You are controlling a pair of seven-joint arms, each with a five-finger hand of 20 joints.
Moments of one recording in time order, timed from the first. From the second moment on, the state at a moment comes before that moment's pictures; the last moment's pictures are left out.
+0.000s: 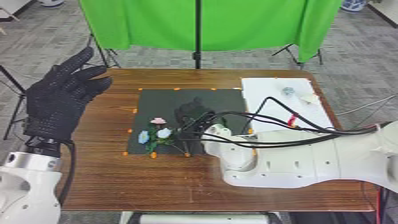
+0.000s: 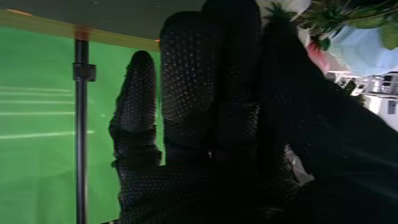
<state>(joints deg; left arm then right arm) 126.8 -42.8 -101.6 -134.0 31.2 11.6 20.9 -18.1 -62.6 -24.0 -95.0 -111.8 19.7 42.1</state>
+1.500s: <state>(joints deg) 128.1 -44.4 -102.8 -134.1 31.6 11.7 18.6 -15.3 -60.6 -23.4 -99.6 -110.0 24.2 41.0</state>
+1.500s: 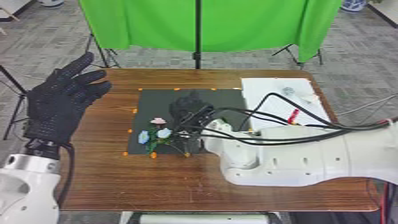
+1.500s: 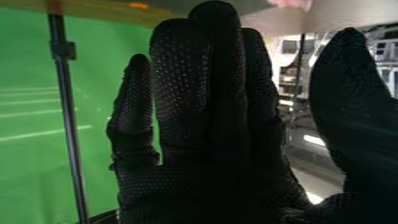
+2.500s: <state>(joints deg) 132.4 -44.8 -103.8 -134.3 29.7 14.2 21.3 -17.5 -33.9 -4.9 -92.7 -102.5 8.0 45.1</state>
